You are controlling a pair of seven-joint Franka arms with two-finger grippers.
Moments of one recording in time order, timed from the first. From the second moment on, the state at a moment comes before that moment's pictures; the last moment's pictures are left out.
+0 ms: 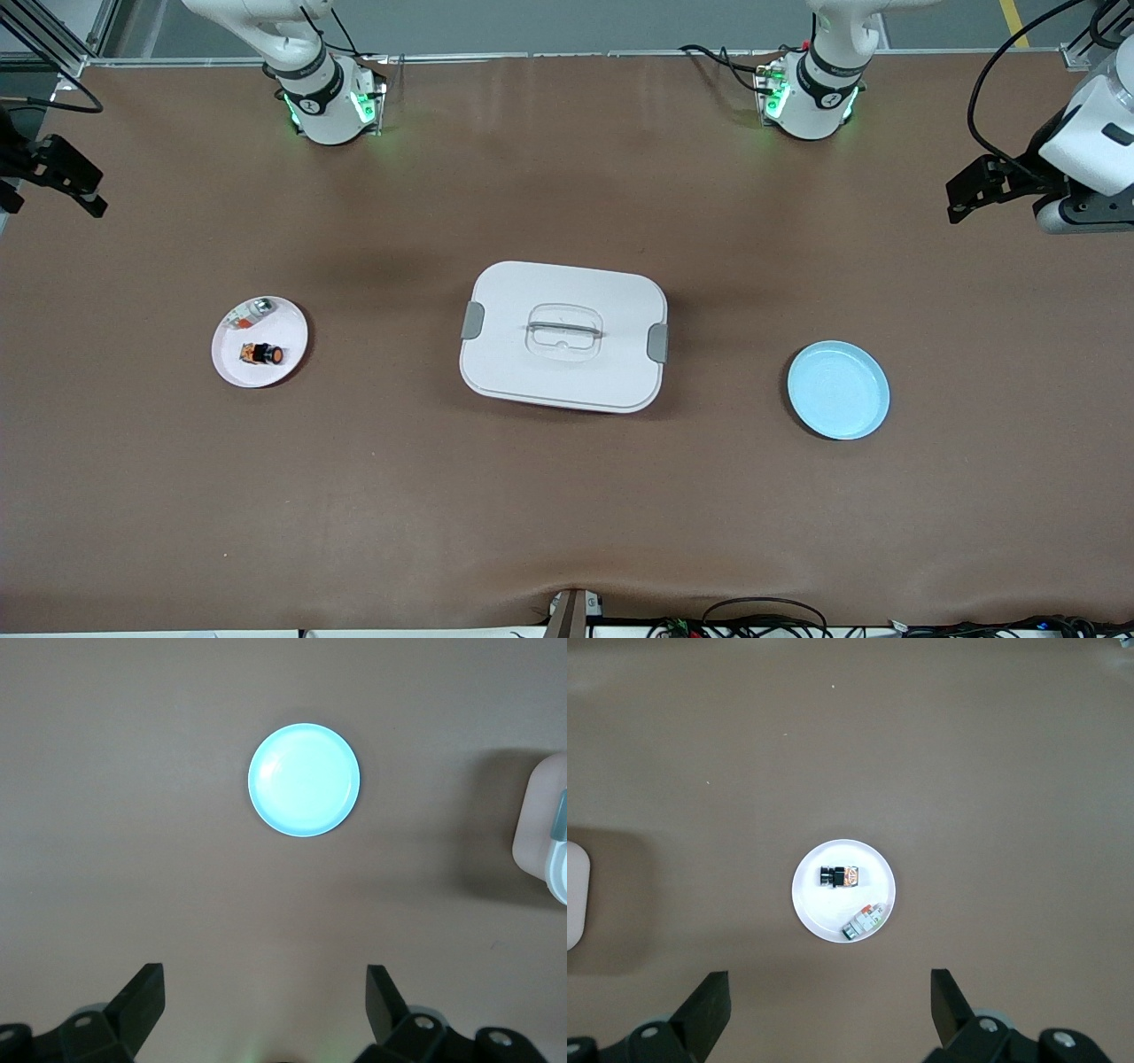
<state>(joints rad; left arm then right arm) 0.07 -0.05 -0.18 -1.59 0.06 1.52 -0.10 -0.06 -0.25 -0.03 -1.83 -0.05 1.75 -0.03</state>
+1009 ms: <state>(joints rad) 0.07 -0.05 -0.19 -1.59 0.06 1.51 -0.10 -0.03 -0.20 -0.01 -1.81 -0.05 1.79 -0.03</state>
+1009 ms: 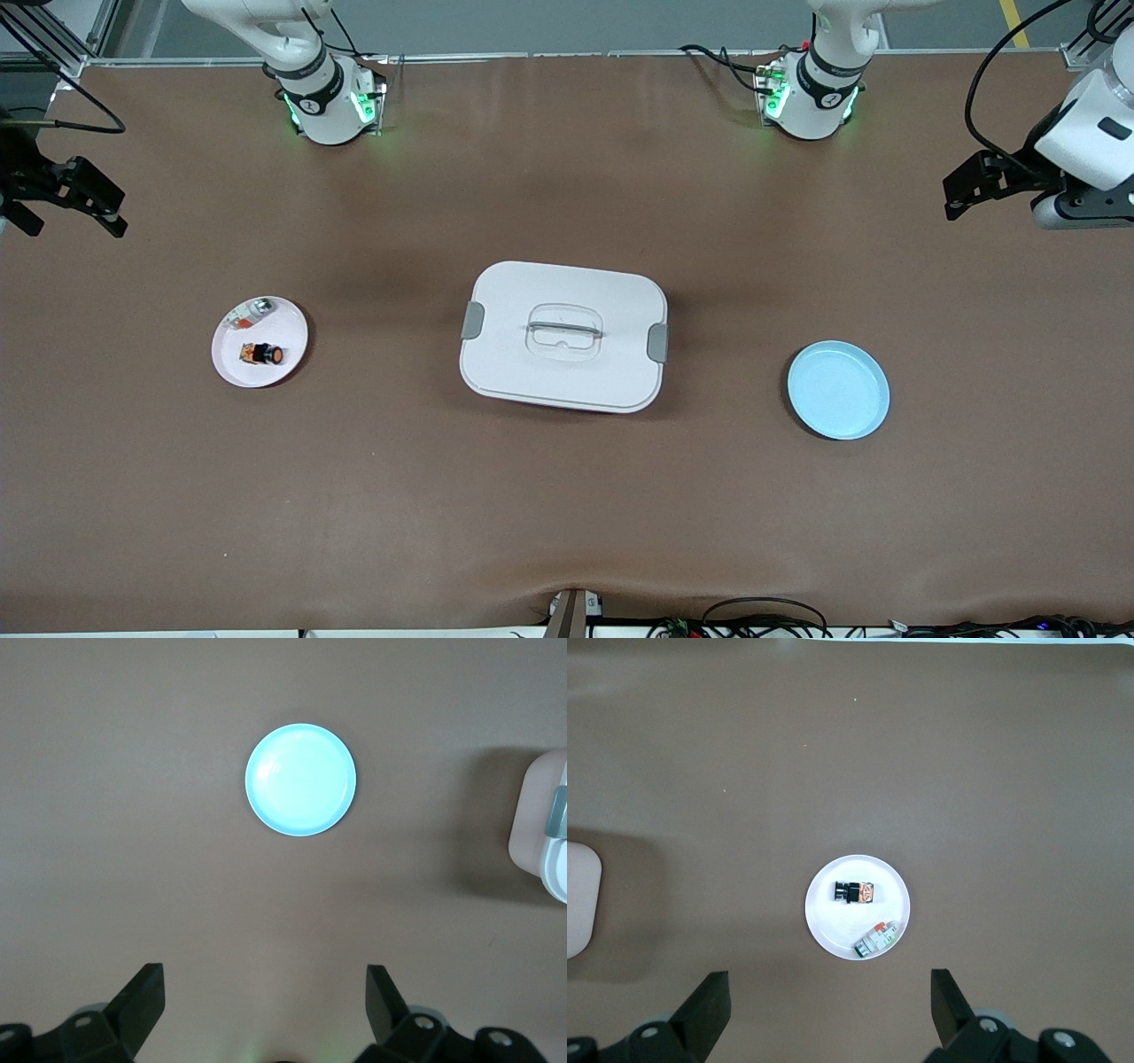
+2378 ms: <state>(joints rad) 0.07 -0.05 -0.18 -1.57 0.02 1.51 -0.10 -0.01 -0.12 0.00 -1.76 -0.05 1.79 -0.03</state>
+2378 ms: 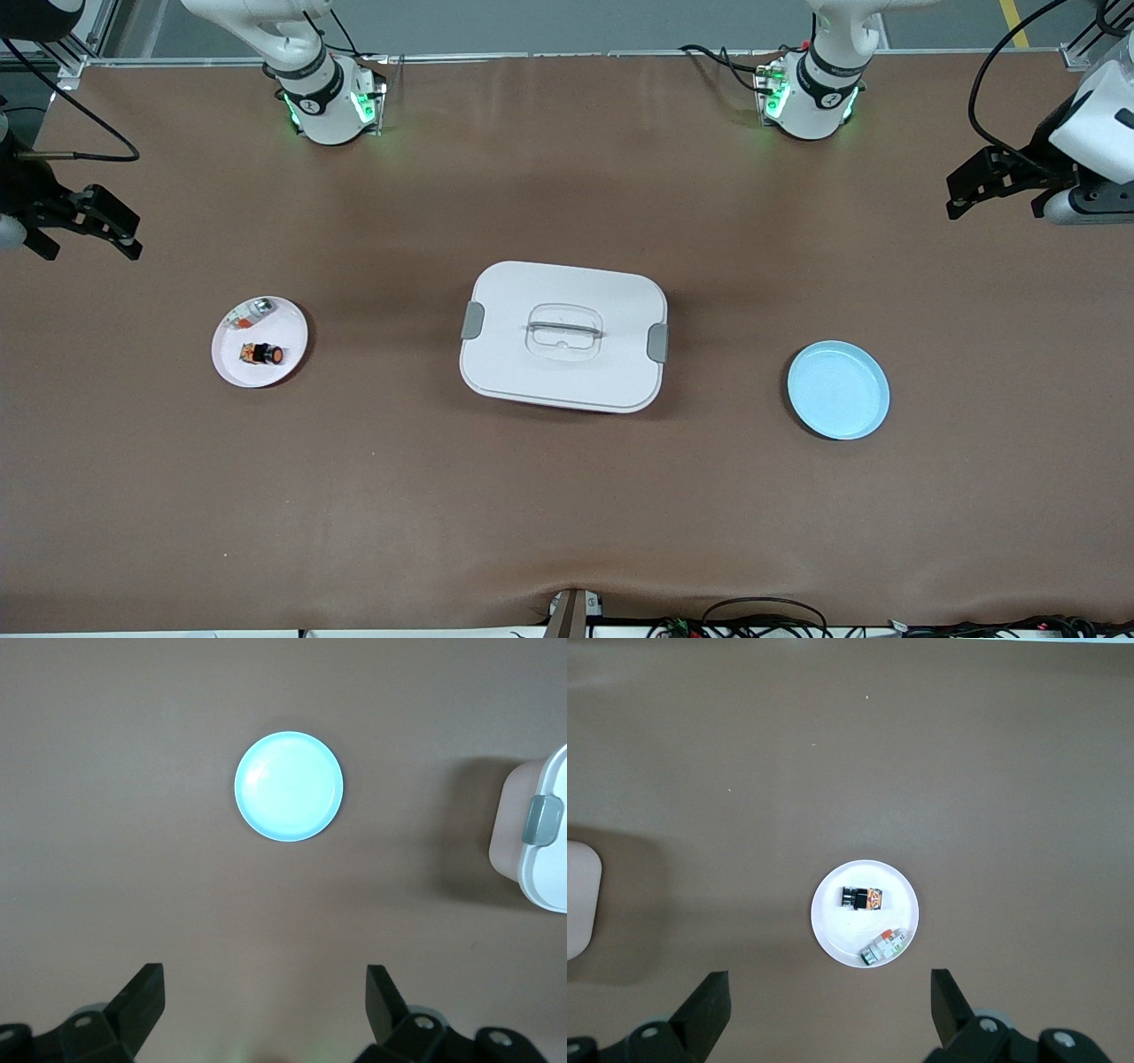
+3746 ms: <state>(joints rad) 0.07 -0.03 -0.18 -1.58 0.02 1.50 -0.10 0.00 -0.10 -0.01 -1.68 -0.01 1.63 0.01</state>
